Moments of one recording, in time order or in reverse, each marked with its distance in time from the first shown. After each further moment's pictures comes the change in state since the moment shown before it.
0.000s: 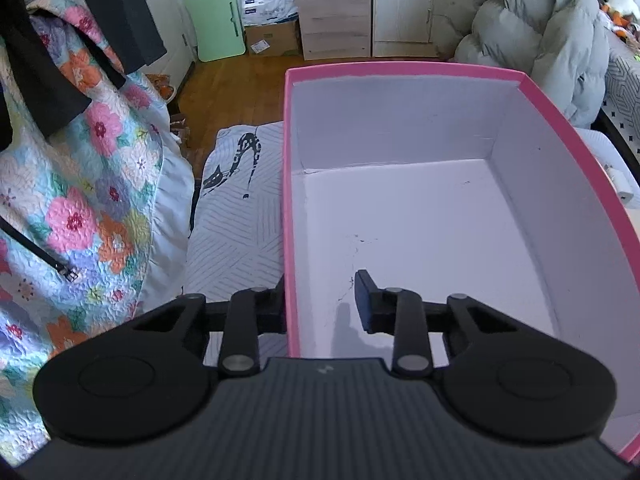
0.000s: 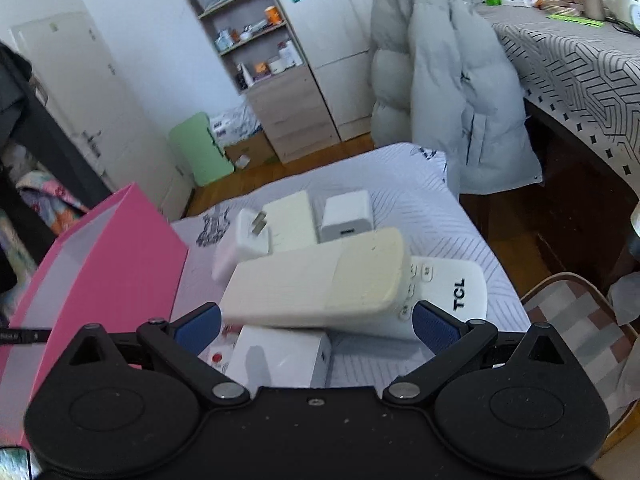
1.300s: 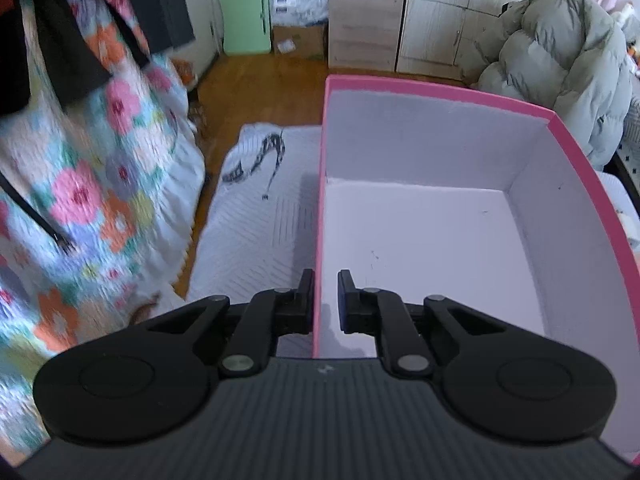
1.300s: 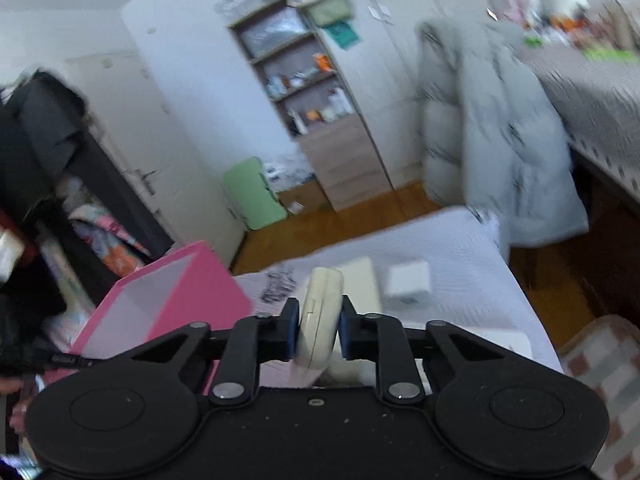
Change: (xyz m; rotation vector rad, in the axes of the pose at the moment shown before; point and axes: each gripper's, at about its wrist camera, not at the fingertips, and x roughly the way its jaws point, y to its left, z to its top) left arm 0.006 0.020 0.004 -0.137 -0.012 -0.002; right arm -0.023 0.022 0.020 -0.075 -0.146 0.156
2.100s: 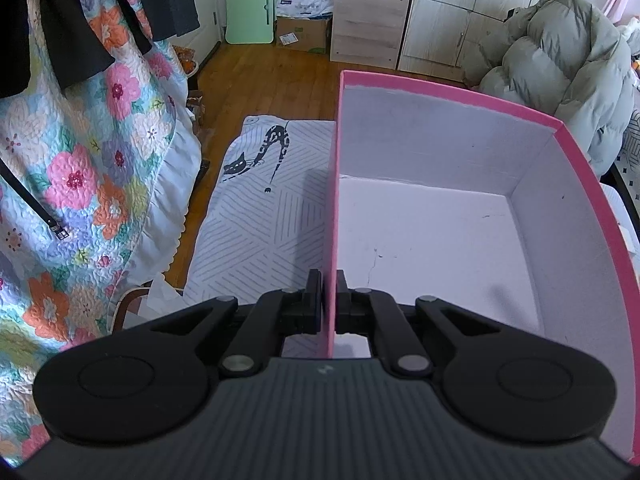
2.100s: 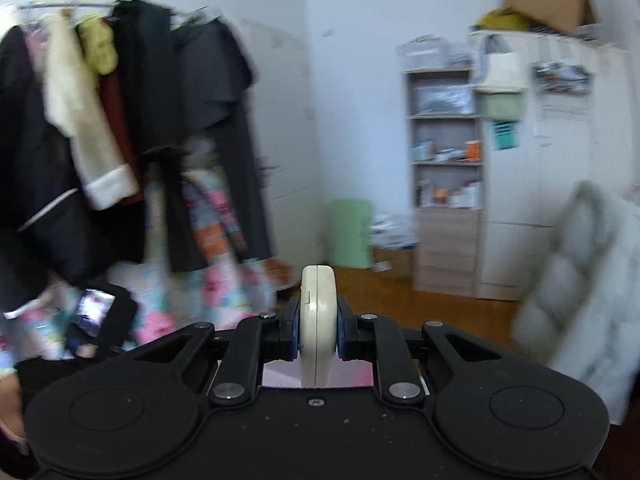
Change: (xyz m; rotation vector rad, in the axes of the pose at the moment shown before) left arm 0.003 0.008 0.000 -0.033 0.003 -0.016; right arm -0.013 0.168 0.065 -0.470 -0.072 0.246
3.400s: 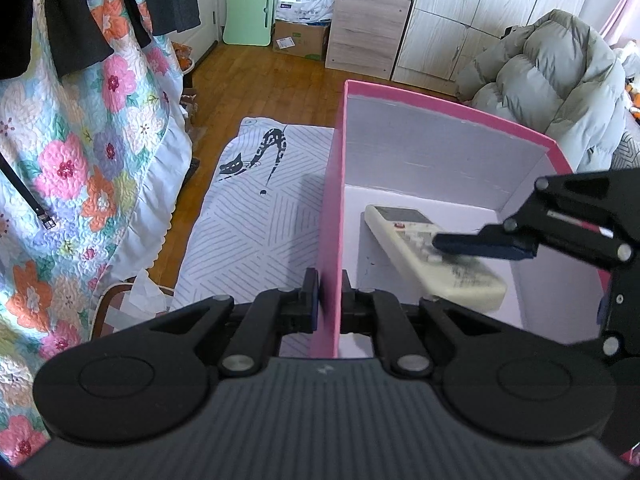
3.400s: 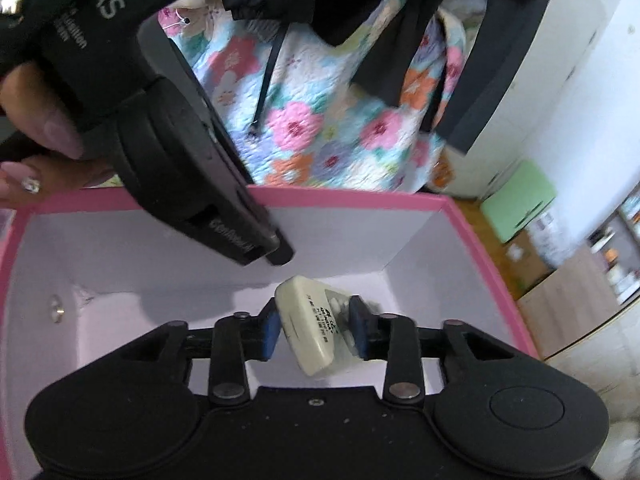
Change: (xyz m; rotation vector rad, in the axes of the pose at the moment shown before) left arm -0.003 0.007 -0.004 -0.057 -0.024 -0.051; right arm 0.167 0.087 -0.053 -0.731 0.453 0.376
